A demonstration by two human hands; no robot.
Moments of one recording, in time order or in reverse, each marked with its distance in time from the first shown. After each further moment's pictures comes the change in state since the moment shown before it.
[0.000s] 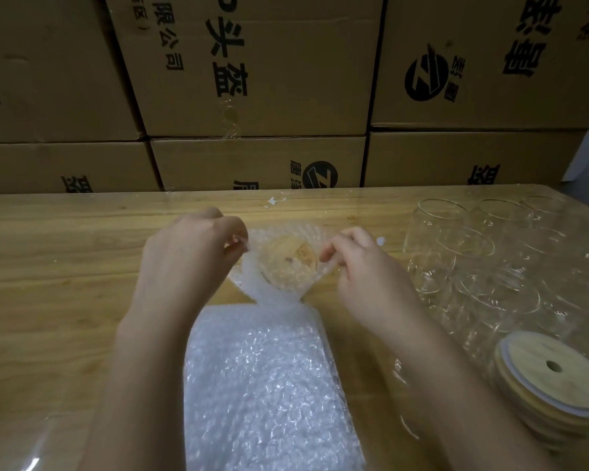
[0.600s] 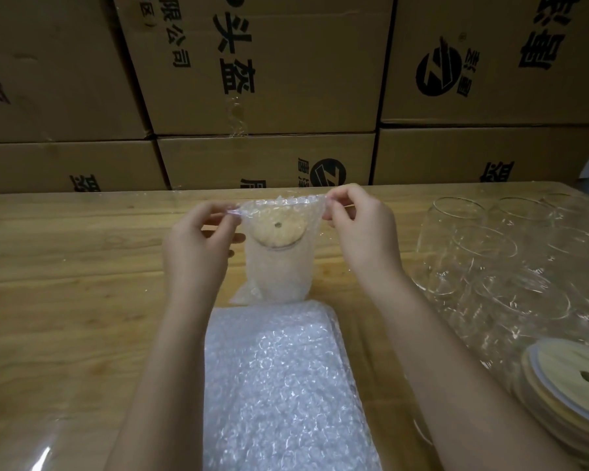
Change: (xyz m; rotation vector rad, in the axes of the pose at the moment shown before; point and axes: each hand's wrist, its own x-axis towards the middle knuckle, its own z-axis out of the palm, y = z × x) left_hand 0.013 -0.016 0.047 -0.954 0.295 -0.401; right_hand 0.057 -0.018 0.009 0.503 0.343 0.139
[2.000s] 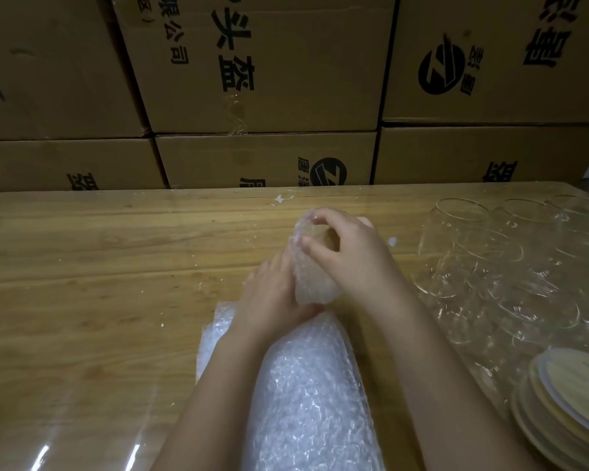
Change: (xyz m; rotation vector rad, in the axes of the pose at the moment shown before) left_hand -0.035 -0.052 0.066 0.641 -0.572 0.267; right_hand -0.019 -0.002 -0.006 -0.199 -0.293 -0.086
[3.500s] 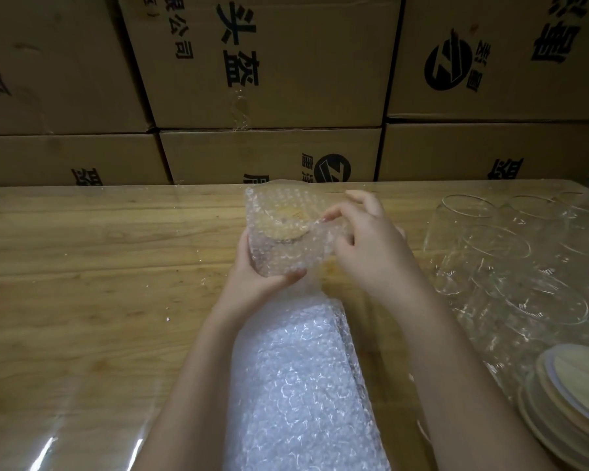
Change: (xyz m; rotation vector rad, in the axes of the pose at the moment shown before) left_hand -0.003 -0.029 -0.014 -0.925 0.091 -0.270; right_hand 0.000 0.004 -0.008 -0.180 -0.029 0.064
